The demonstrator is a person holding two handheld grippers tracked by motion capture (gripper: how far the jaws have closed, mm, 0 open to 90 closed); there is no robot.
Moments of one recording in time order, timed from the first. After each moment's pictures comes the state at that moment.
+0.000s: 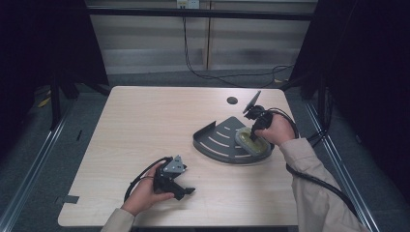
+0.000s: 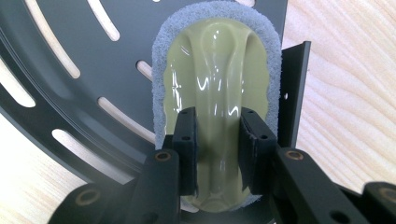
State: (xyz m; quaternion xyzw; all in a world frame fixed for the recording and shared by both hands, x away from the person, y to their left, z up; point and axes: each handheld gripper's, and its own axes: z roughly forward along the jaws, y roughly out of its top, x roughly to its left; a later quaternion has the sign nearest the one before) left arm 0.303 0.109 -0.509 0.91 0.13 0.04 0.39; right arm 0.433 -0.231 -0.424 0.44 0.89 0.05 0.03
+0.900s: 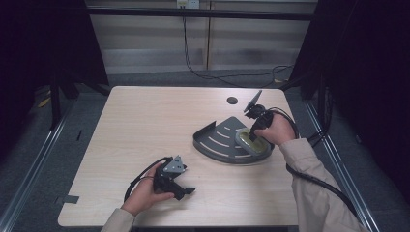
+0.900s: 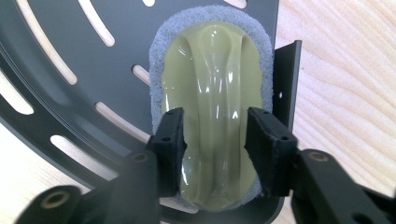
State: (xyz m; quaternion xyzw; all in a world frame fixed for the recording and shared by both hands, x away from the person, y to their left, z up) left arm 0.303 0.109 -0.509 0.91 0.13 0.04 0.39; right arm 0.434 -0.232 -0.422 0.46 0.89 0.05 0.03
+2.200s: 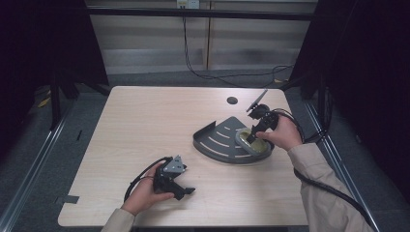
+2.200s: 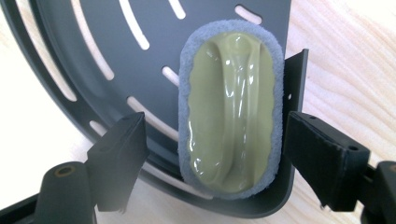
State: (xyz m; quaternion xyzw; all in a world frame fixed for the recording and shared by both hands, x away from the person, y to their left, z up) left arm 0.303 0.109 -0.509 0.91 0.14 0.04 0.39; right arm 0.412 -0.235 -0.403 0.44 0.89 0.10 0.04
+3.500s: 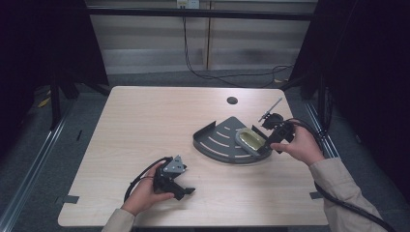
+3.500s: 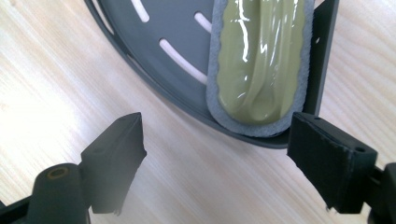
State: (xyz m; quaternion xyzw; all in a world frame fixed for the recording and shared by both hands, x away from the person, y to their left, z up) left arm 0.303 0.109 -0.509 0.91 0.13 0.04 0.39; right arm 0.366 -0.260 -0.392 0.41 0.90 0.12 0.02
